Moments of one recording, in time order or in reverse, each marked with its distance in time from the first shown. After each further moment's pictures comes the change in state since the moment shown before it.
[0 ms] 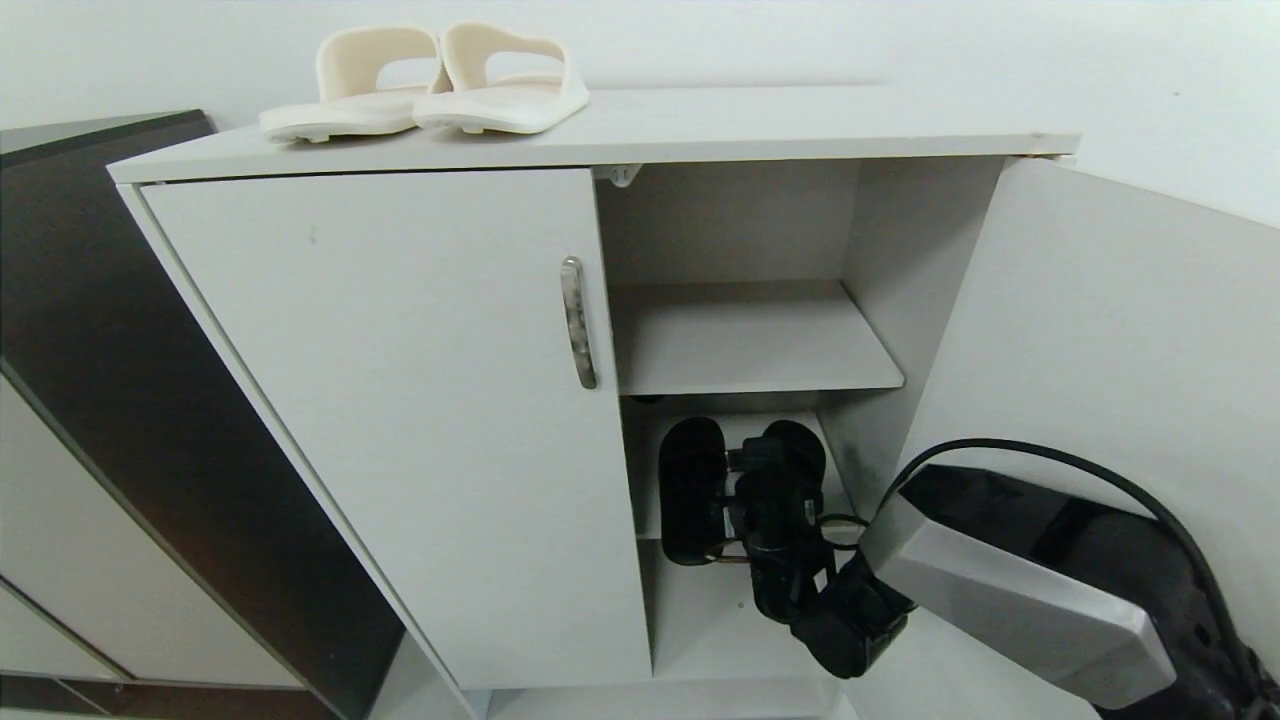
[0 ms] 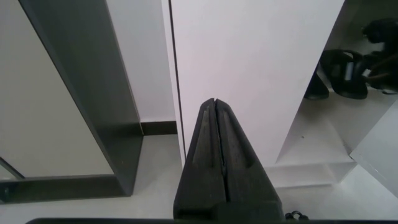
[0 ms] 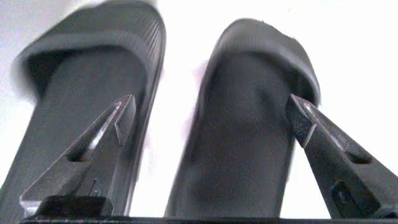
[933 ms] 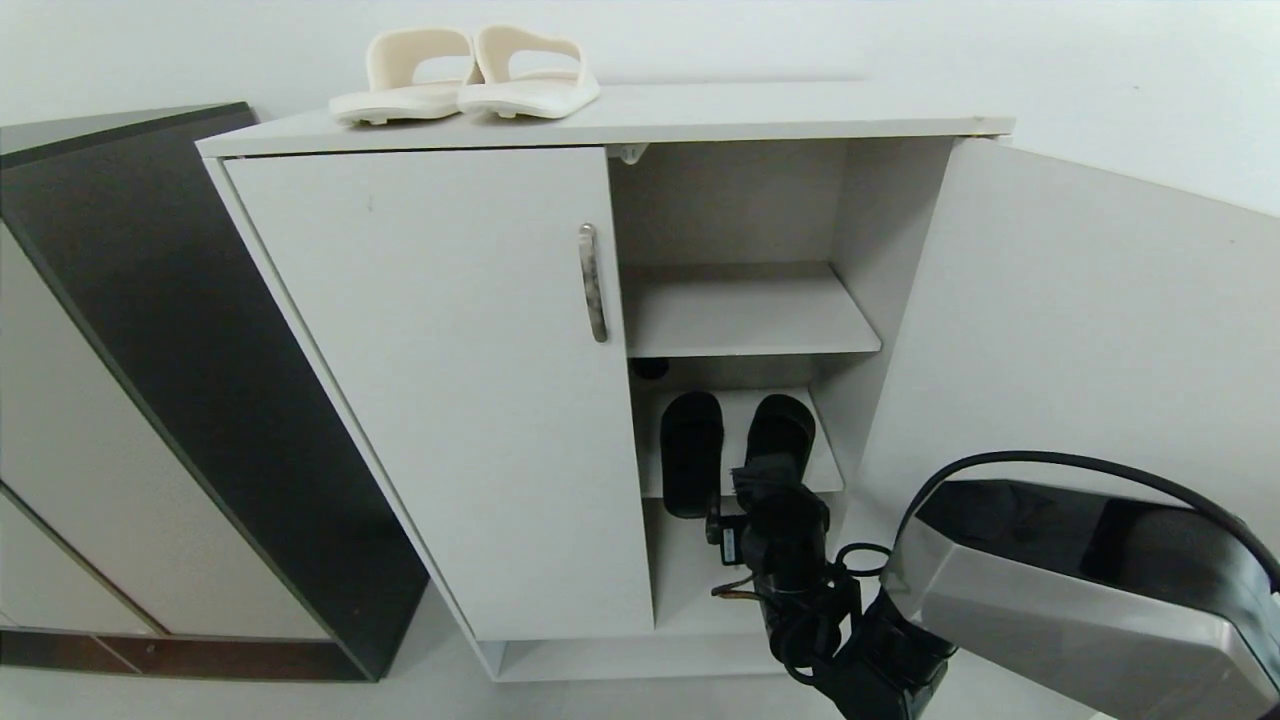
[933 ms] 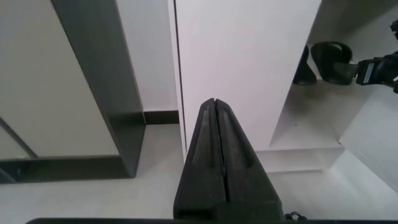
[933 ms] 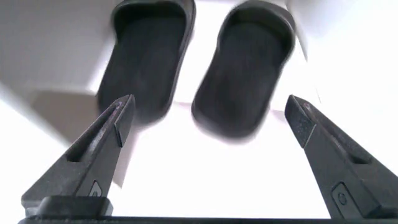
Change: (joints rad) left arm 0.000 0.000 0.000 0.000 0.001 -0.009; right arm 0.065 -0.097 0.221 -0.182 0.002 0.008
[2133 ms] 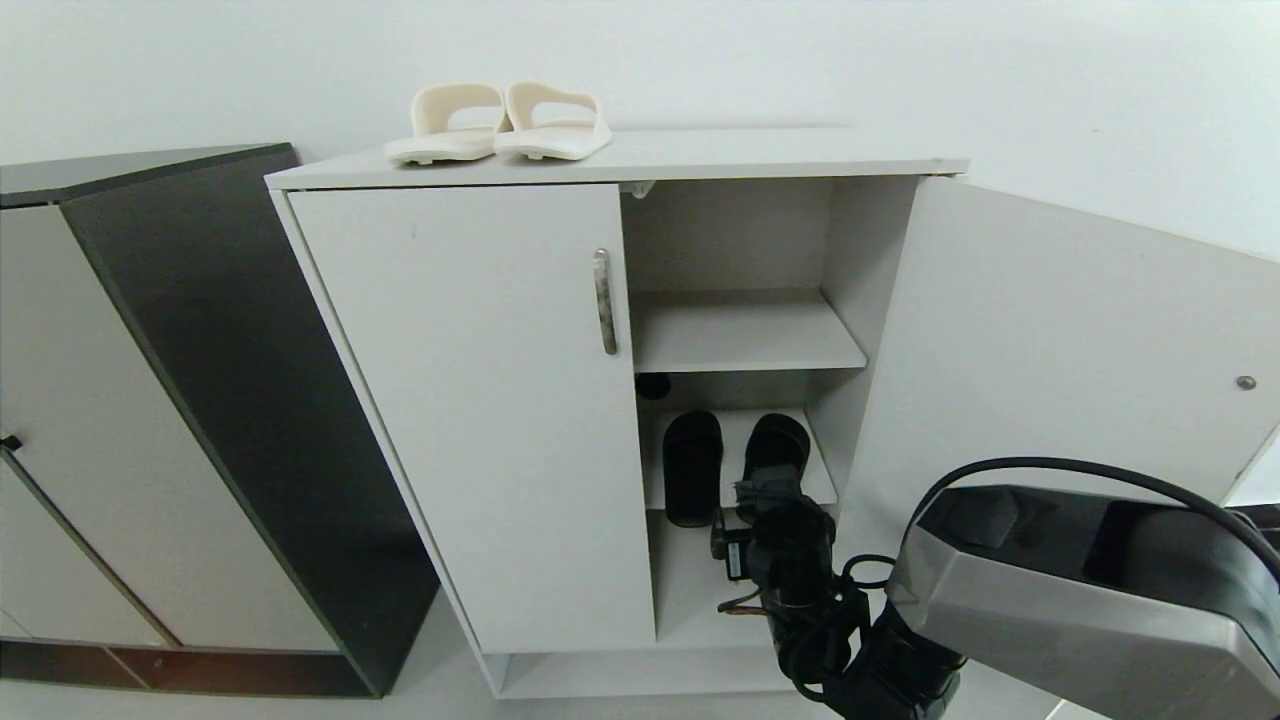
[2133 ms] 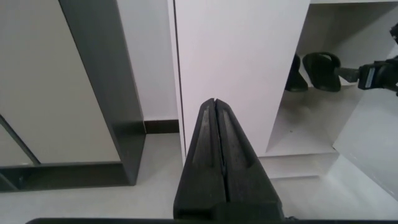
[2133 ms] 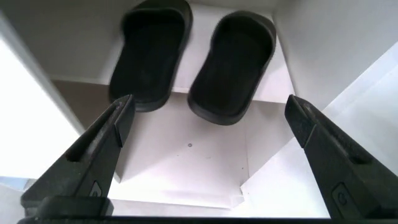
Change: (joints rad) left arm -0.001 0.000 0.000 0.003 -0.004 0.001; right arm 0.004 -0.009 0.060 -0.011 0.005 -0.001
